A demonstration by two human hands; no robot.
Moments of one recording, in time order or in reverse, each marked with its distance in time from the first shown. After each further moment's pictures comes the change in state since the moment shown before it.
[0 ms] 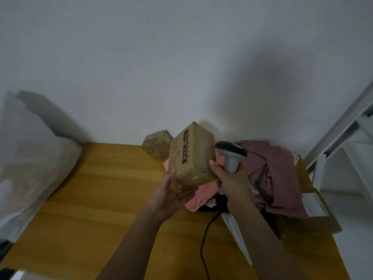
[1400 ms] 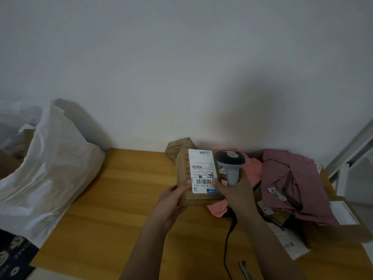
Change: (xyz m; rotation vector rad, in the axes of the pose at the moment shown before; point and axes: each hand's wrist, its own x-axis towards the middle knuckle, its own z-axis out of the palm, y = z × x) left_hand -0.066 0.045 -0.044 0.416 0.206 0.153; right_hand -0.034 0.039 0.062 -0.283 -0.117 -0.193
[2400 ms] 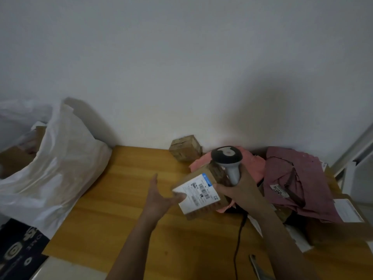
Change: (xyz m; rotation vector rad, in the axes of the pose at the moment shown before) left_hand -0.012 -0.008 -0.036 0.526 0.266 0.151; right_hand -0.002 -0.009 -0.026 -0.157 -0.271 -0.082
